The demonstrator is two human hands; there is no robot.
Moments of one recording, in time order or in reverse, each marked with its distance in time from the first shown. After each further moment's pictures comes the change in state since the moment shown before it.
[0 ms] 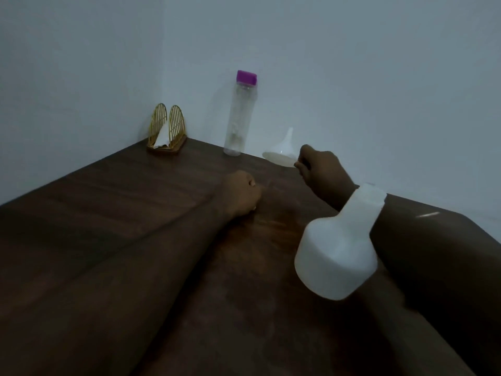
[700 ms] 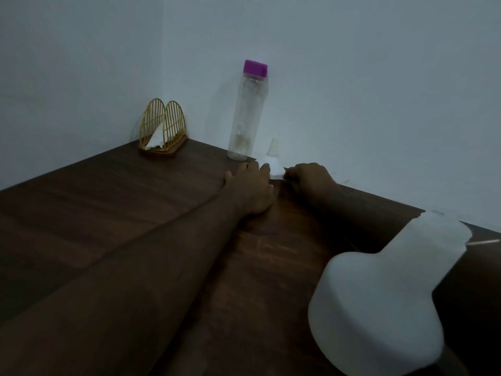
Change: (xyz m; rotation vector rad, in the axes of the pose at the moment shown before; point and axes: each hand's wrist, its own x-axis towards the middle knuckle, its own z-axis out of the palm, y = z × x) left_hand 0.082 -0.012 0.026 0.599 0.049 0.162; right_hand 0.068 0.028 0.078 -0.223 -0.219 -0.097
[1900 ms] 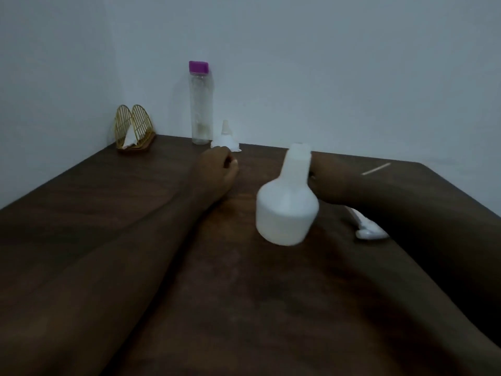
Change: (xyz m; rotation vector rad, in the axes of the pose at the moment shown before) left_hand -0.097 0.025 -0.031 -0.344 0.354 0.291; right_hand -0.206 0.002 -0.094 0.222 -0.032 0.112
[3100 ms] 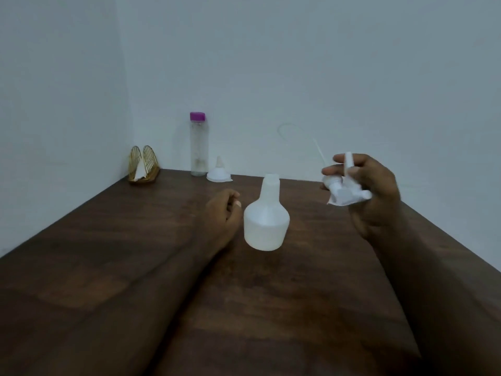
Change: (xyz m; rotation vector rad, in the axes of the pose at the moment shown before) left_hand -0.071 0.085 -0.038 -0.208 0.017 -0.126; right_hand -0.124 -0.043 -0.077 1.408 0.705 0.012
